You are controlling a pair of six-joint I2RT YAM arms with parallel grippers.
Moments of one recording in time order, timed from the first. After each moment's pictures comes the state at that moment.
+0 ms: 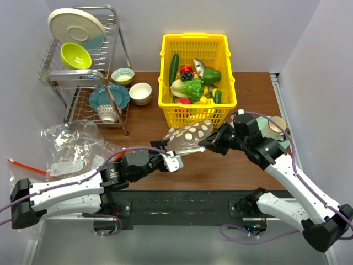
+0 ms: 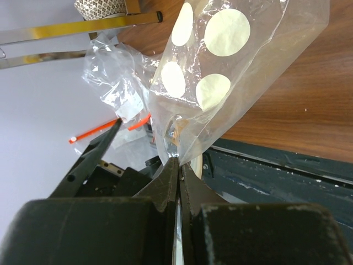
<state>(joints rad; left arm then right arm) -1.17 0.87 0.61 0.01 -0.28 0.55 0.58 0.93 0.93 -0.62 -0.24 1.26</state>
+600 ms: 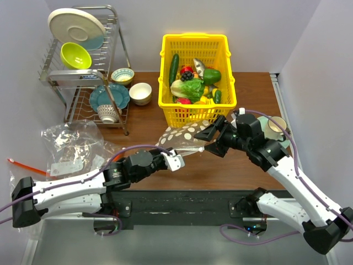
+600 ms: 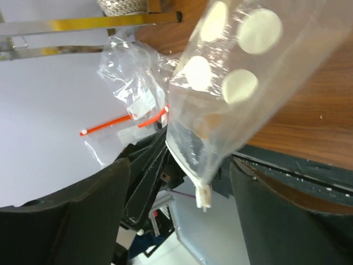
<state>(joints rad) -1.17 0.91 0.60 0.00 -0.32 0.51 0.58 0.91 0.93 -0.58 -0.25 1.27</state>
